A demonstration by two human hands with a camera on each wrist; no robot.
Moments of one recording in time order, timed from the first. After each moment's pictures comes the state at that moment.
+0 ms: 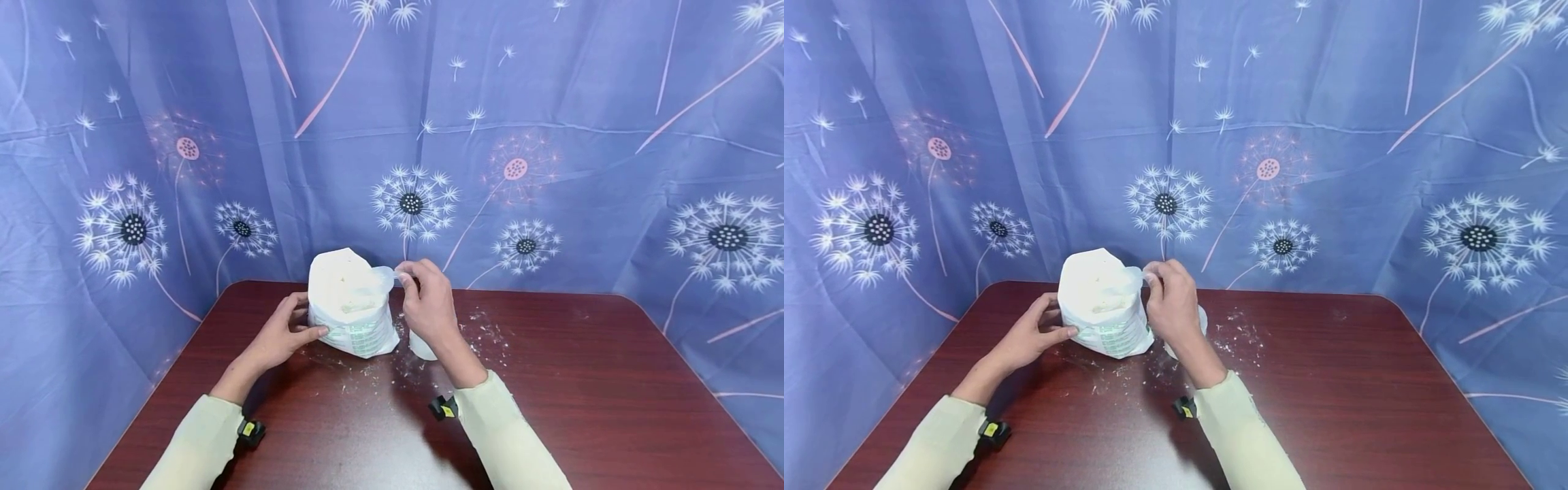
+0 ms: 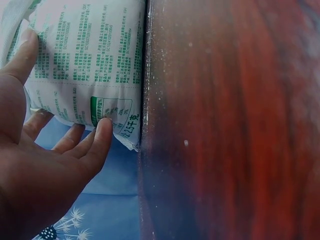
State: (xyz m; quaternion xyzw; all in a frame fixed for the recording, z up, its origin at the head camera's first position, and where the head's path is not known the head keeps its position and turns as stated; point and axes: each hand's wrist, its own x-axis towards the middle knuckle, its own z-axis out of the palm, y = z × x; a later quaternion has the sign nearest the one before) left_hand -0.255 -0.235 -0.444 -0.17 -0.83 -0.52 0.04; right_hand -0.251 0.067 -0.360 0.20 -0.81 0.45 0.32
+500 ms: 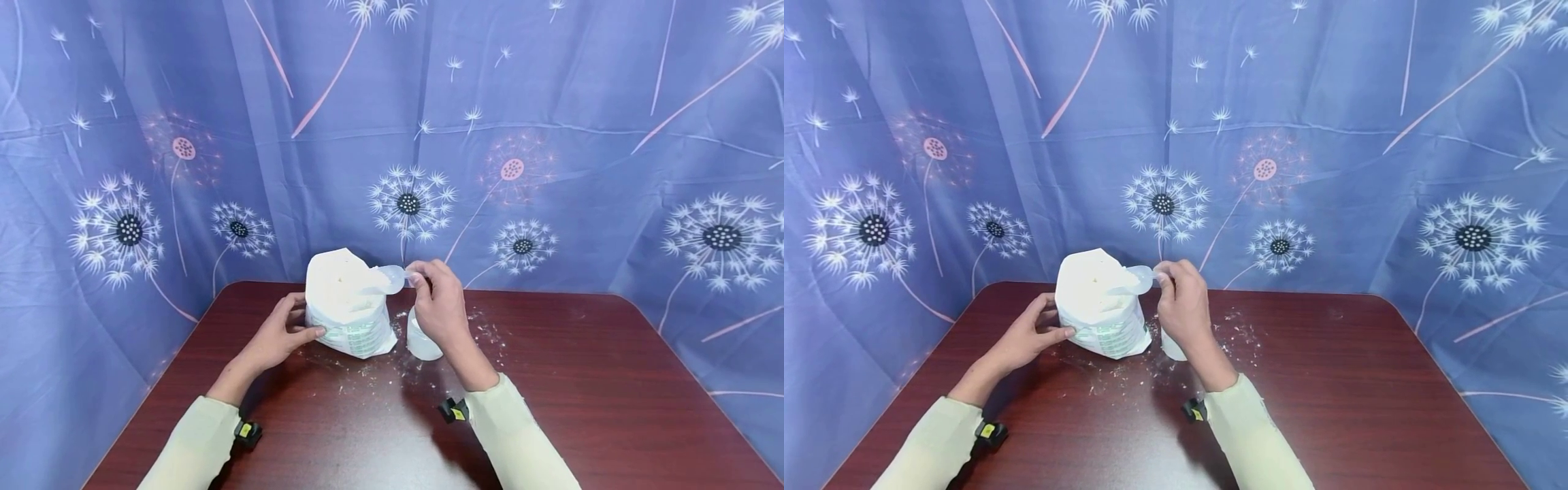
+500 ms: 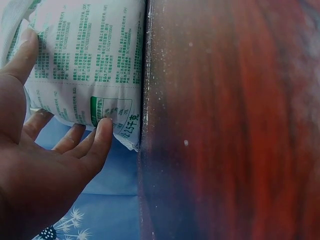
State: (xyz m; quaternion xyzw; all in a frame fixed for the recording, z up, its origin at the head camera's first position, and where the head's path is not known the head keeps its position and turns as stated) left_hand -0.254 -0.236 -0.445 -0.17 -0.83 -0.53 0.03; right_hand -0.247 0.085 -0.359 0.19 -0.80 0.46 0.33
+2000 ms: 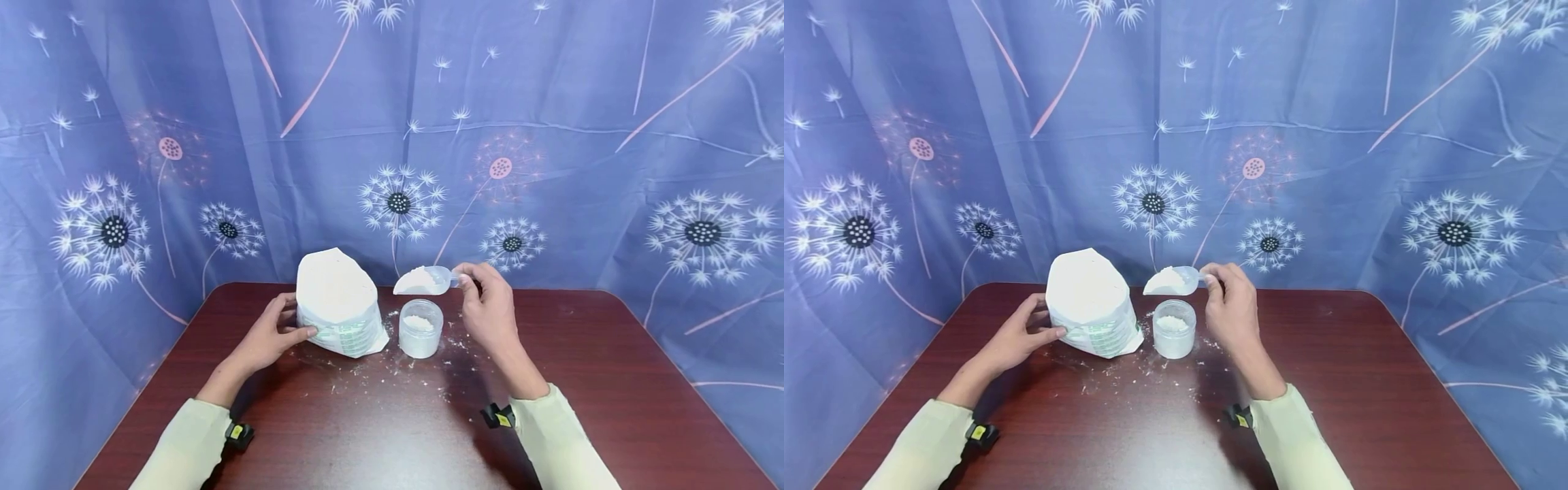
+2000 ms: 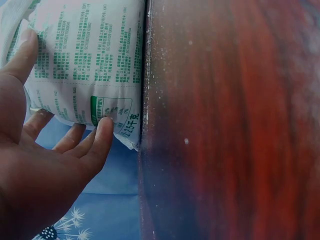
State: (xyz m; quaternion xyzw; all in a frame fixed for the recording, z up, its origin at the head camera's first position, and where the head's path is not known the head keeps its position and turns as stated) left_hand -0.254 -0.236 -0.443 -0.18 -0.83 -0.52 0.03; right_hand -0.231 0.165 -0.357 0.12 -0.83 0.44 0.33
